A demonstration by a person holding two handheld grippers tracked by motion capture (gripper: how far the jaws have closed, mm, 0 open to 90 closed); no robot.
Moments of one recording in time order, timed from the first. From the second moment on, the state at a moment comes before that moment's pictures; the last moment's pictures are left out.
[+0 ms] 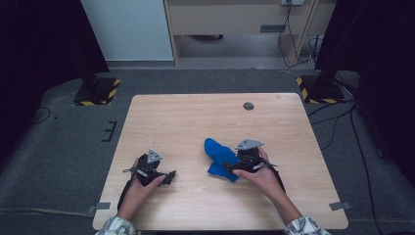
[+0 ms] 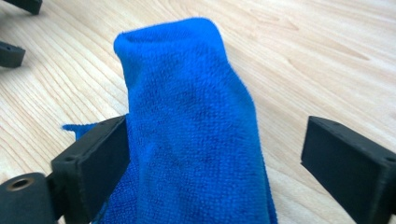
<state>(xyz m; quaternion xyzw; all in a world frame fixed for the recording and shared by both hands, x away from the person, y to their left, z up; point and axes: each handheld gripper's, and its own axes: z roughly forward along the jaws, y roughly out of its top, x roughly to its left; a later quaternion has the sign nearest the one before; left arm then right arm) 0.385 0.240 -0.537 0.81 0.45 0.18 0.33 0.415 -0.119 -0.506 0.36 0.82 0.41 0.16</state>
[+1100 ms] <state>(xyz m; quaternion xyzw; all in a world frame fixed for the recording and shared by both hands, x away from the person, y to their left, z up) 0.381 0.194 -0.522 0.82 0.41 0.19 0.36 0.379 -0.131 -0.494 0.29 0.84 0.42 0.18</state>
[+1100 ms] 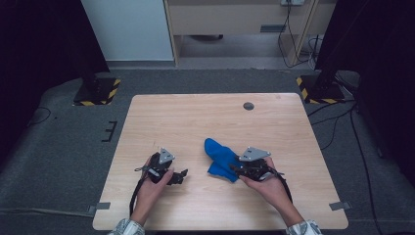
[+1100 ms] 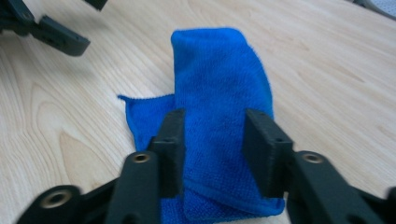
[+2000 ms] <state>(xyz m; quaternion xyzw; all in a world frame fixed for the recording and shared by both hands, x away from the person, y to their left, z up) 0.377 0.187 -0.516 0.81 0.40 0.19 0.38 0.383 -0.140 -0.475 0.31 0.80 0.50 0.11</state>
